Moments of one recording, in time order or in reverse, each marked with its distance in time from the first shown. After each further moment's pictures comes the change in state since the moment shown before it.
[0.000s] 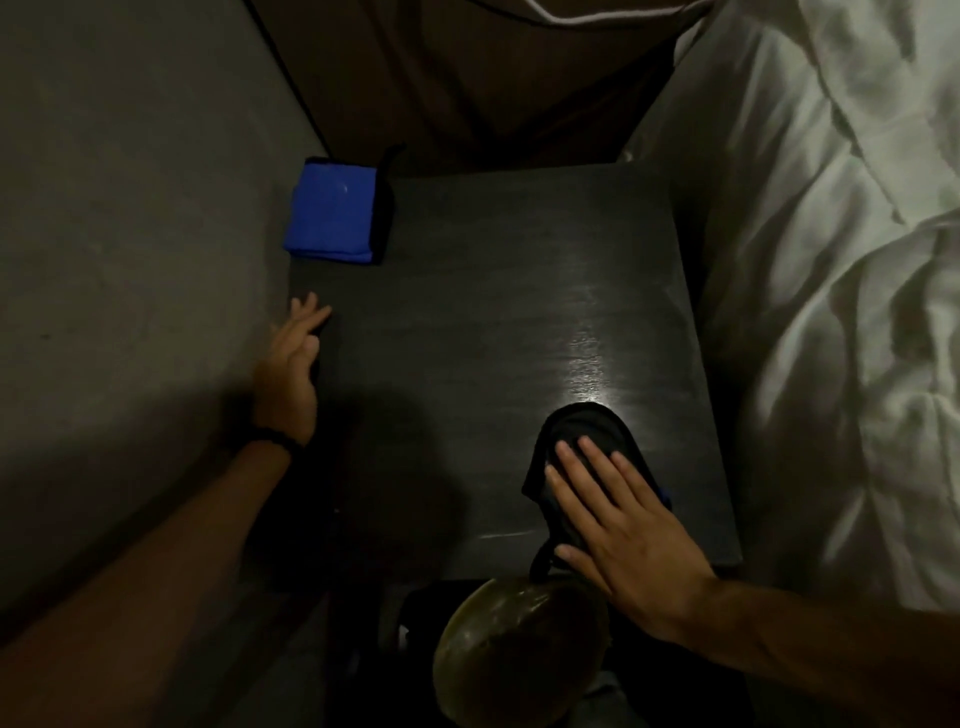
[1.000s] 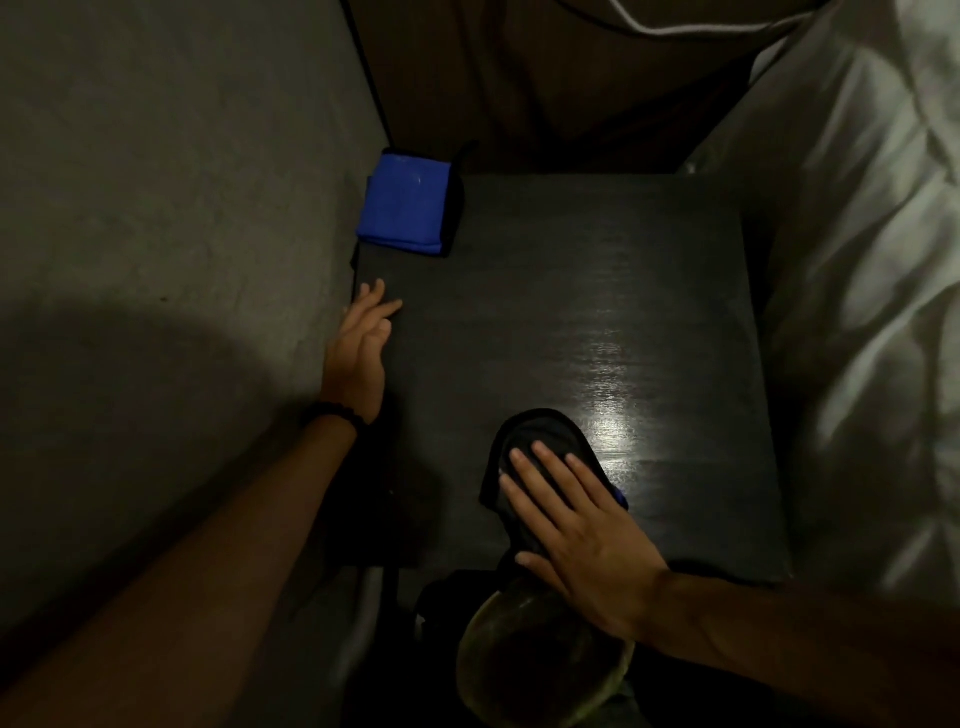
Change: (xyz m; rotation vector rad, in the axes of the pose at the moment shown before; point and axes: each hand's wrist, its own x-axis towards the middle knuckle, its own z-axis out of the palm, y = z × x) left_hand 0.003 -0.008 -0.002 0.028 -0.014 -0.017; right_hand 0.050 -0.061 -0.010 -0.027 -0.003 -0.150
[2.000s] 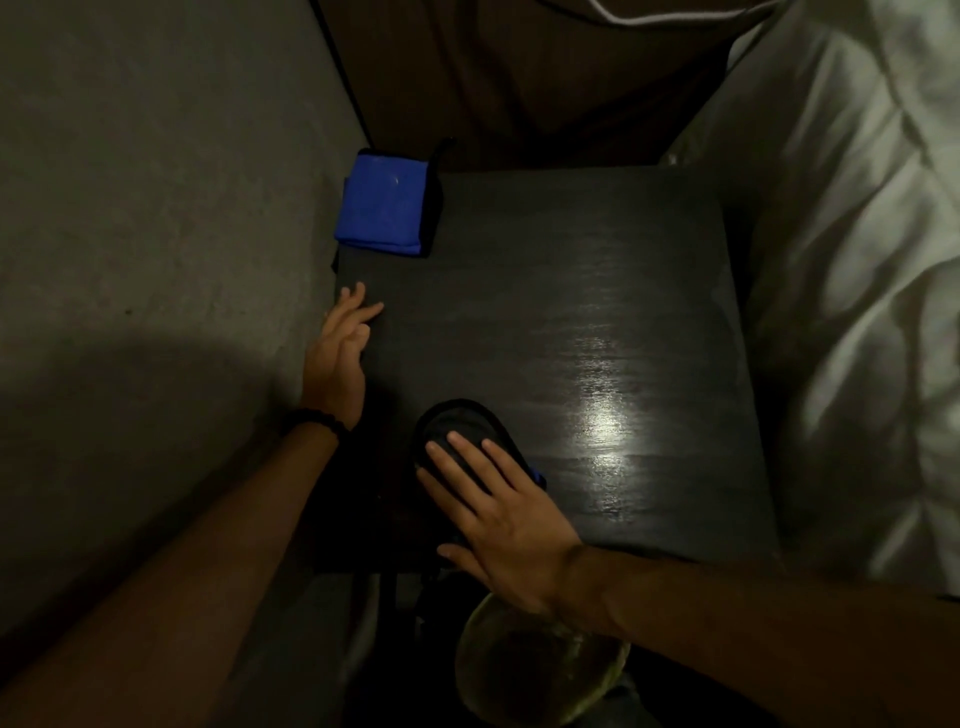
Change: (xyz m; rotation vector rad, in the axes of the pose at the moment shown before) left_hand -0.005 0.018 -0.001 -0.017 -0.014 0.010; right_hand 0.053 -0.034 -0.011 0.076 0.054 -0.073
